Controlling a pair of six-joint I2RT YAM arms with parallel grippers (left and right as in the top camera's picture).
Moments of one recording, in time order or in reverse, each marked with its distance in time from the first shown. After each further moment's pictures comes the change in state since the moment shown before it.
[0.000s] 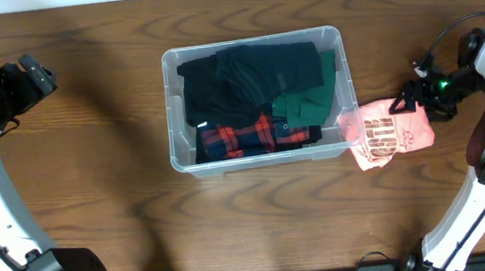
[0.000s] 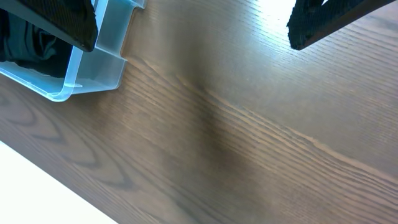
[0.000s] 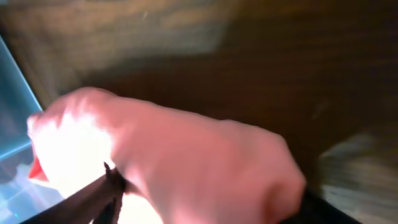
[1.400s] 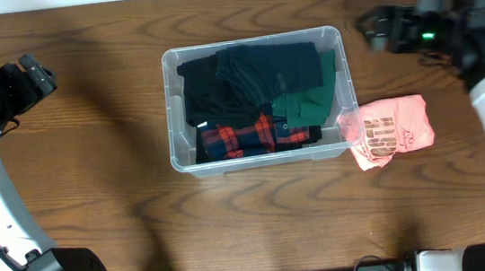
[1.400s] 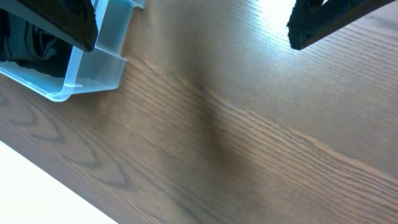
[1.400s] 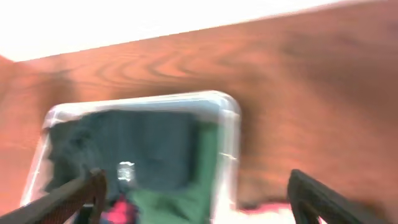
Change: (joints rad) left arm 0.000 0.000 0.000 0.000 0.000 0.000; right arm 0.284 -0.656 0.014 0.323 0.012 0.467
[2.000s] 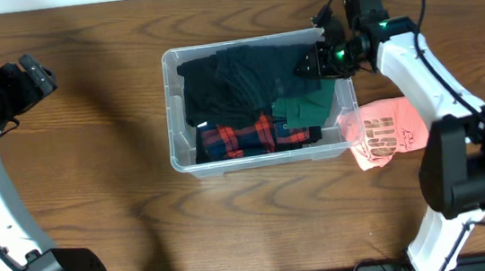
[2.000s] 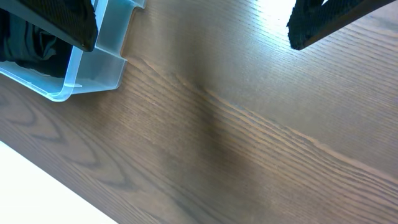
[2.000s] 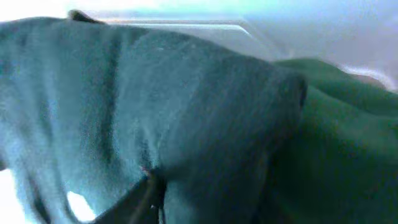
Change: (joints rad) left arm 0.000 0.000 0.000 0.000 0.000 0.000; right arm 0.261 0.432 0.003 0.093 -0.148 -0.012
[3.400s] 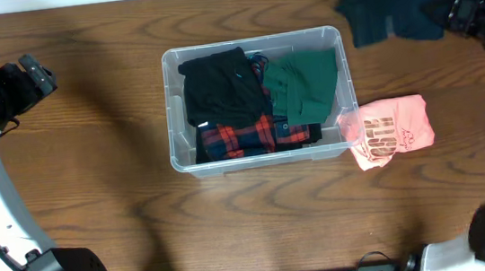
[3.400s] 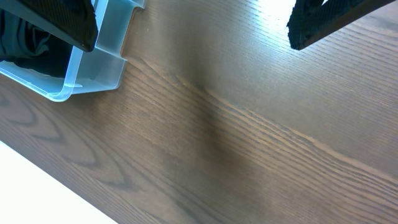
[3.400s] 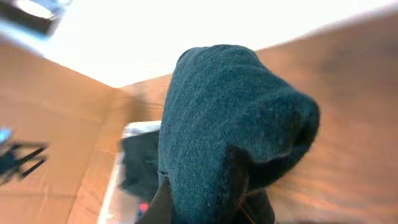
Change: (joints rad) left arm 0.000 0.000 0.000 0.000 0.000 0.000; right arm -0.545 -0.291 0.134 -0.126 -0.408 -0.063
